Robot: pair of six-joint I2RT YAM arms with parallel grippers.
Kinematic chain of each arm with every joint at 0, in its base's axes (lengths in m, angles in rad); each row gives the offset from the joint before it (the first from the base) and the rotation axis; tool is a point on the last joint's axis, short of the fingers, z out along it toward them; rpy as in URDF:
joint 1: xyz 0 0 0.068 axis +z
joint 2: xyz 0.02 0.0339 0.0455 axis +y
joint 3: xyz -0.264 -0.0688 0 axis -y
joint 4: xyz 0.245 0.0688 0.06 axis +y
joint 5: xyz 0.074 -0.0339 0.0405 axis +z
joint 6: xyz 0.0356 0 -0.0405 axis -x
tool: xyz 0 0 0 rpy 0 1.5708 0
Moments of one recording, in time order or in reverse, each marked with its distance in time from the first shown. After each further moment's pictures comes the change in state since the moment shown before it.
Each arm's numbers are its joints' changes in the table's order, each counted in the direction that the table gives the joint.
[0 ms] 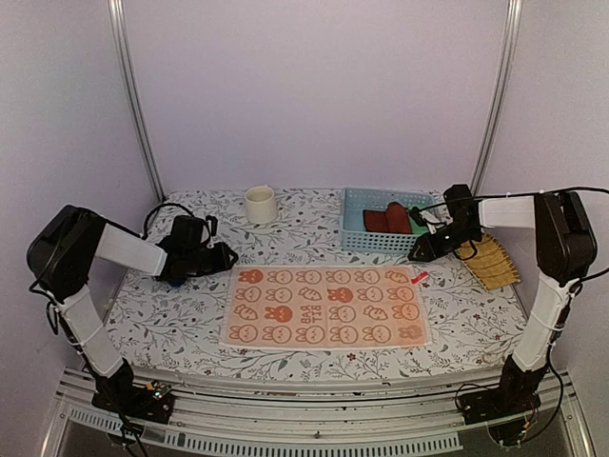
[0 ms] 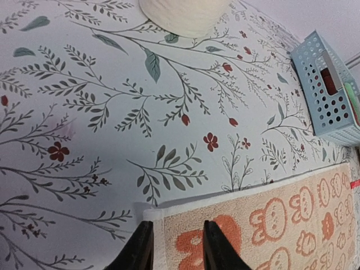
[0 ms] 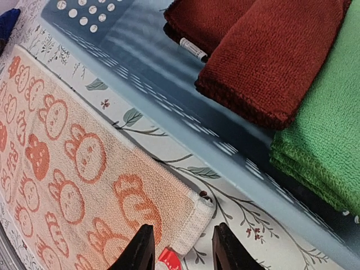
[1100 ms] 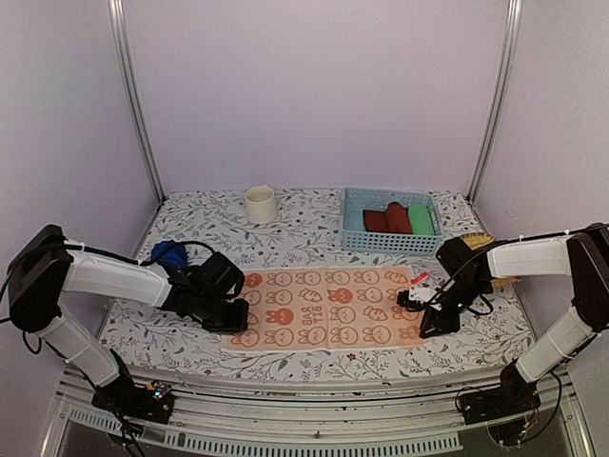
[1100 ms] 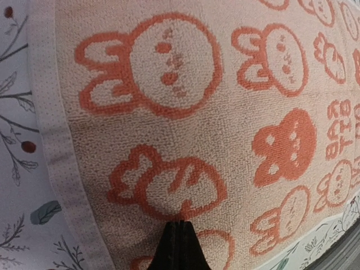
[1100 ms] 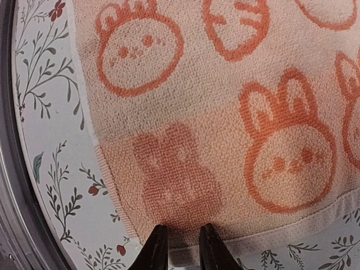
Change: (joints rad) left arm -0.432 -0.220 -0.064 0.637 0.112 0.241; right arm 0.233 -0.354 -0.496 0.204 -0.091 0.588
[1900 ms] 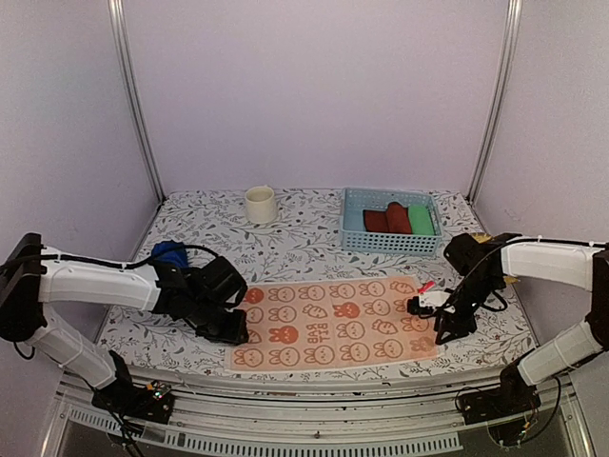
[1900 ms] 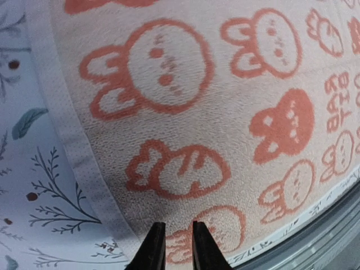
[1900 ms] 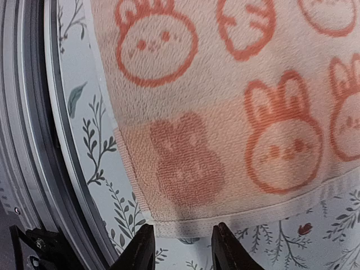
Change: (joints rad) left arm -0.131 -0.113 0.011 0.198 0.002 0.006; right arm 0.021 -0.142 -0.008 0.218 -0.093 0.125
